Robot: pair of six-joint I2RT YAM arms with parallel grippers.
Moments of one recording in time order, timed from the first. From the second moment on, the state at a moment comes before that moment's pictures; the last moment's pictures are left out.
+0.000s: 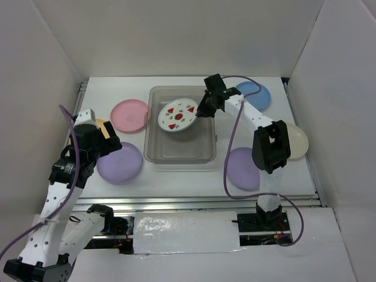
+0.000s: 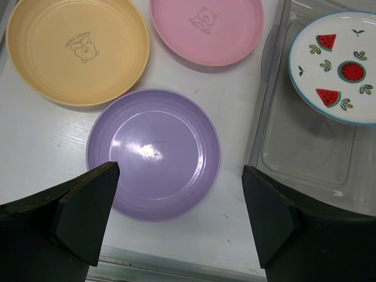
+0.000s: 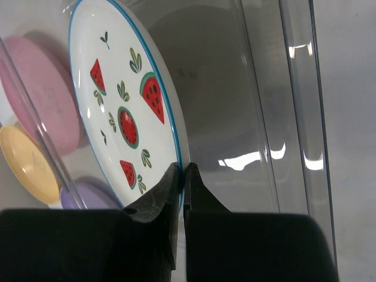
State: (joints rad) left arm -0.18 0.77 0.96 -0.76 -0.28 -0.42; right arm 0.41 1.98 1.72 -0.64 -0.07 0.86
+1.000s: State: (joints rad) left arm 0.42 1.14 0.99 -0.79 -0.24 -0.84; right arm 0.65 1.23 1.34 -0.39 -0.22 0.75
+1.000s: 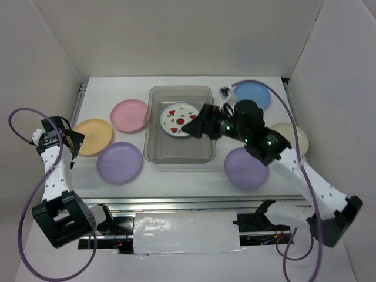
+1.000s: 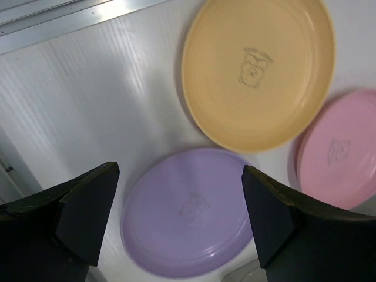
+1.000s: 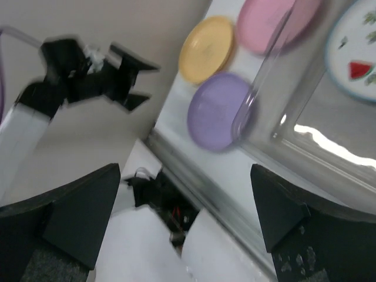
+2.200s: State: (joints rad) left arm 0.53 1.76 1.07 -0.45 -0.21 -0.97; right arm 0.98 0.52 0.67 -0.14 -0.42 0.82
